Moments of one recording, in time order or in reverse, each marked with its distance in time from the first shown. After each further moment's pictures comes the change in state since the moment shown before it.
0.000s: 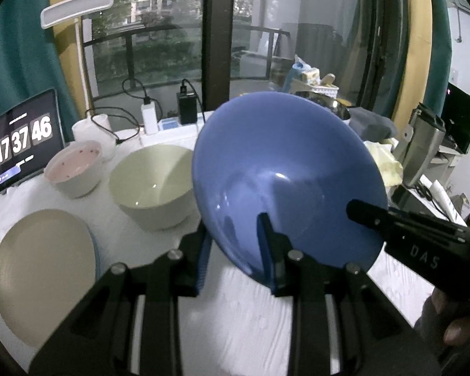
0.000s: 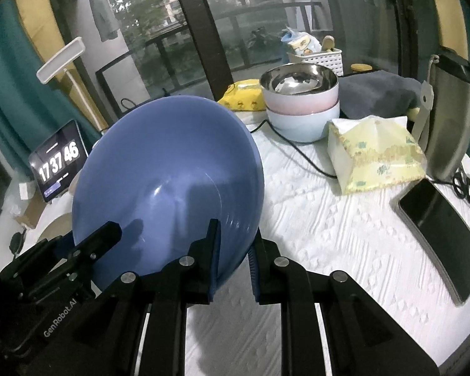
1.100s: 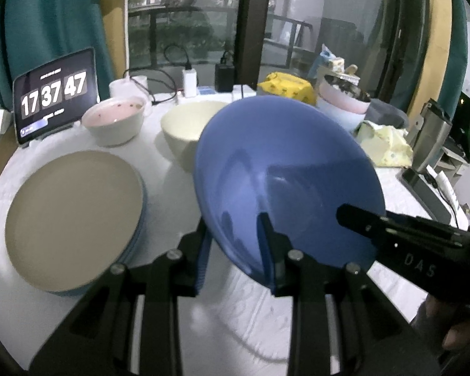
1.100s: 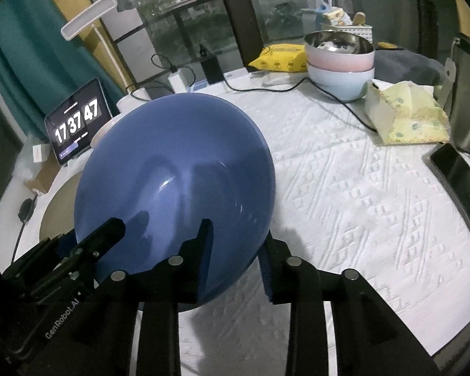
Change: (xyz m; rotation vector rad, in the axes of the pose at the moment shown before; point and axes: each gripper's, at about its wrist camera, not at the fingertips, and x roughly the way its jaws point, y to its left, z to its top) left arm -0.032 0.042 -0.048 -0.098 0.073 0.046; right arm 0.005 0.057 -0.042 -0.046 0.121 0.042
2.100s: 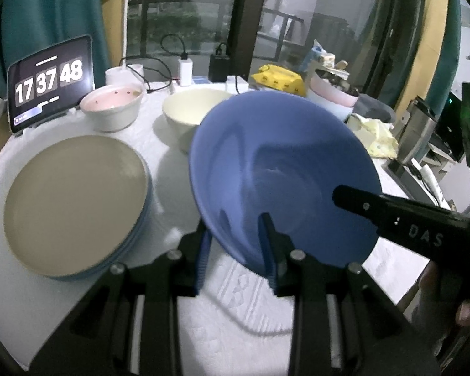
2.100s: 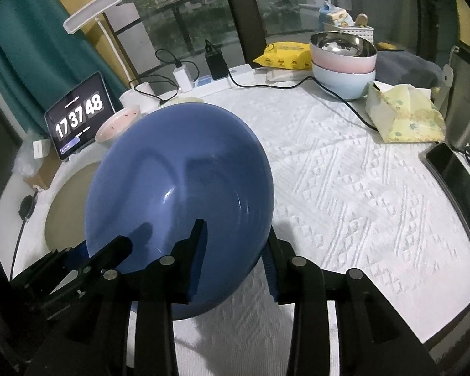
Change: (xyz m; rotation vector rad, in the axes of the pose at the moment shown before) left arm -0.016 0.014 -0.009 0.000 0.039 -0.080; right arm -0.015 0.014 0.000 0.013 0.026 -0.031
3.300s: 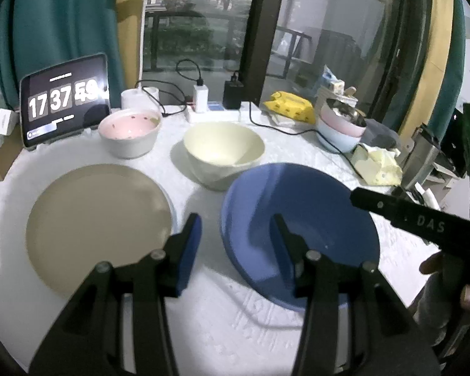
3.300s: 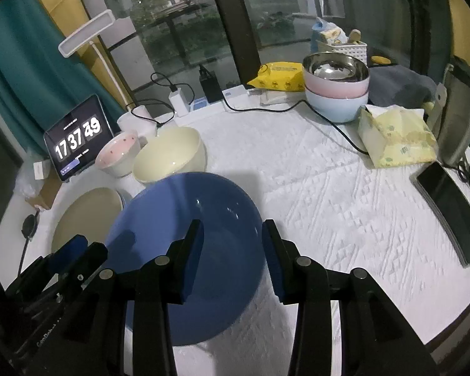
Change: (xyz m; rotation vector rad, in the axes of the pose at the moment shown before) left arm -0.018 0.020 0.032 -0.034 -0.074 0.030; right arm -0.012 0.000 0.033 0.015 -0.056 -0.008
